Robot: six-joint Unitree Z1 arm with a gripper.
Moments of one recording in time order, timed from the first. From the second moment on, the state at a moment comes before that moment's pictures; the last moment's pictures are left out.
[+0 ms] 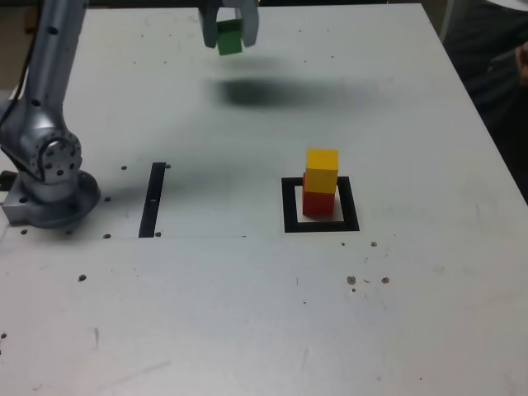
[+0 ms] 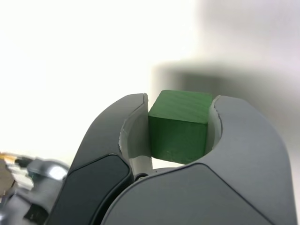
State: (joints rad) arm 0.78 2.11 -1.87 1.51 0.16 0.61
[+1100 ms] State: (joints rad) arm 0.08 1.89 -1.75 1.58 0.09 0.26
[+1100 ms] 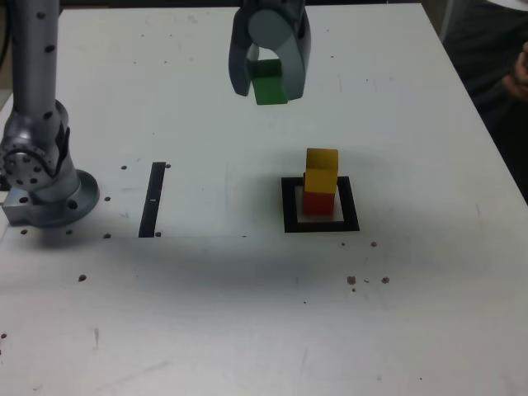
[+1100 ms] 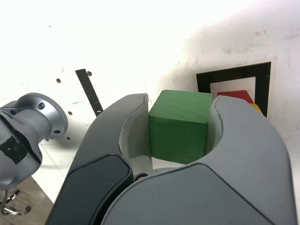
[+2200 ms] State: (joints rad) arm -0.08 2.06 -1.88 1.57 0.06 0.21
